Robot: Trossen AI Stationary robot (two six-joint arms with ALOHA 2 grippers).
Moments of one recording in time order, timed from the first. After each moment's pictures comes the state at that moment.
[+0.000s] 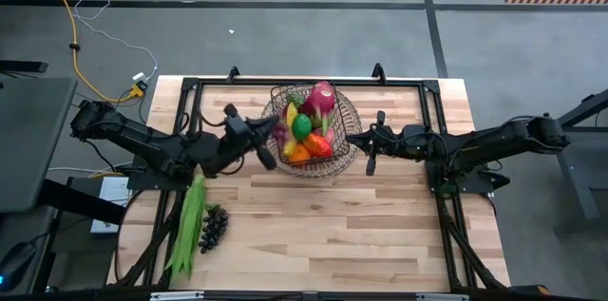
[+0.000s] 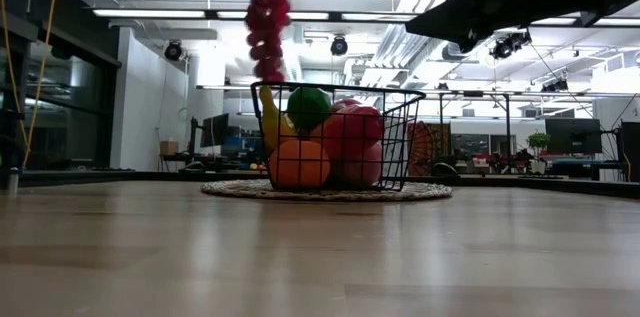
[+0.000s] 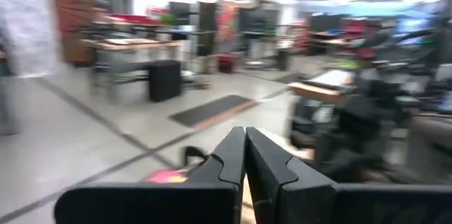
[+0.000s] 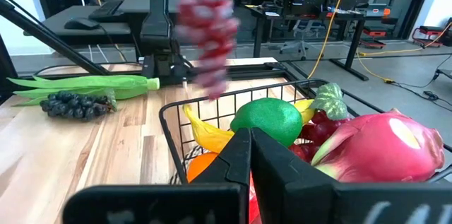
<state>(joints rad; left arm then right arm) -0.18 1.19 0.86 0.42 -0.94 0.00 -0.01 1.01 0.41 0.49 0.23 -0.03</state>
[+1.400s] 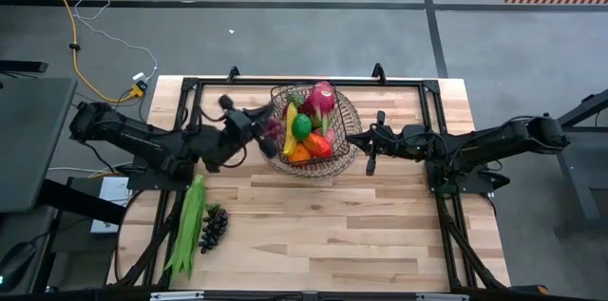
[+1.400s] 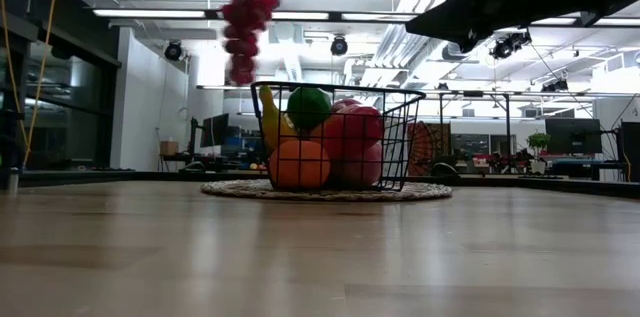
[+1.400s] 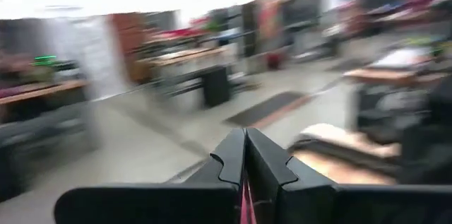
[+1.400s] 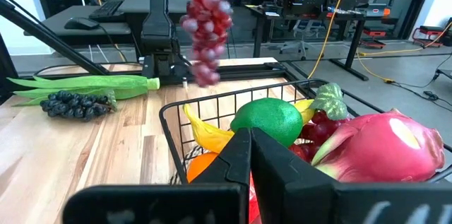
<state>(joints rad) -0.11 1.18 0.86 0.44 -1.05 0.21 -0.01 1.01 0.41 0.49 0.23 -0.03</state>
